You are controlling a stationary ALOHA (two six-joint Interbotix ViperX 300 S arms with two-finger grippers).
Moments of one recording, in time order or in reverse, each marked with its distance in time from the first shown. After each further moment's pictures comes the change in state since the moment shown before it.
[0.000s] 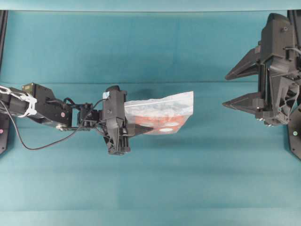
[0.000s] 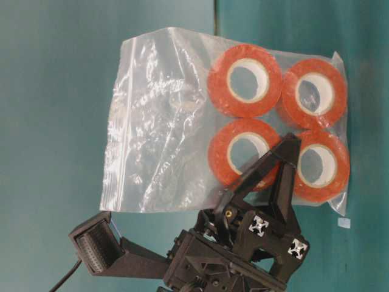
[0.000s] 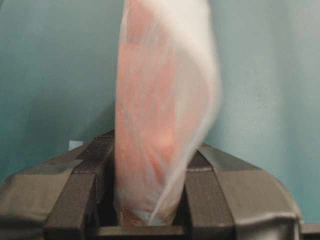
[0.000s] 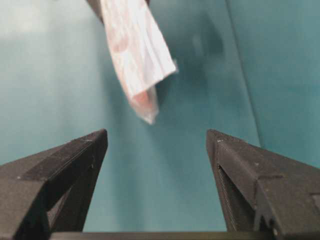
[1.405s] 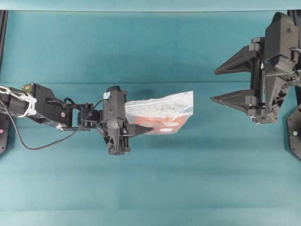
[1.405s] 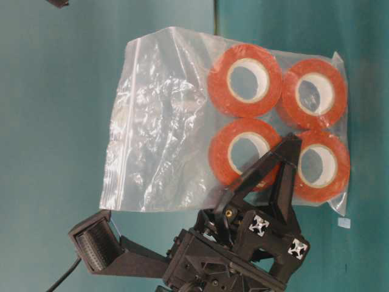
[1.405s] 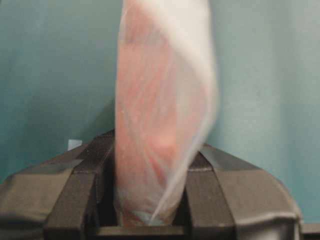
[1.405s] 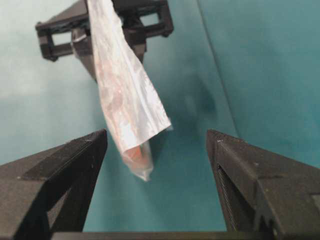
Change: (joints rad) left arm -0.002 -0.005 -0.003 0.000 0.025 -0.002; right arm 0.000 -0.002 0.083 0.000 -0.255 0.000
